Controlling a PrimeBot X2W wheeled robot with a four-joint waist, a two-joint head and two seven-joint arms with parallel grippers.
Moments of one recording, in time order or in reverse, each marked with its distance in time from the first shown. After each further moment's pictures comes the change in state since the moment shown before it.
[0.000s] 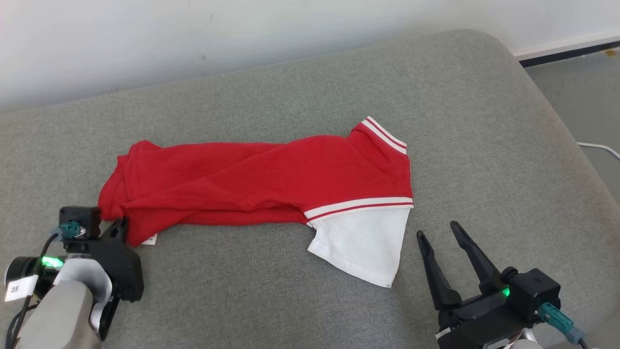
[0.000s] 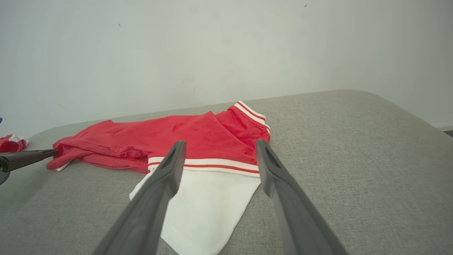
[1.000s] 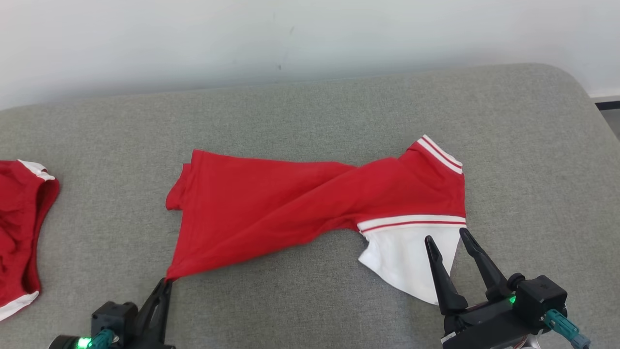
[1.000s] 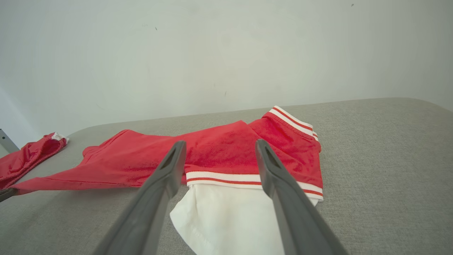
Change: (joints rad) left arm 0.477 0.049 -0.028 -0.619 0.002 0.149 -0.121; right arm 0.037 0.024 -0.056 -0.009 -0.016 0.000 0.010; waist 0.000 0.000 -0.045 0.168
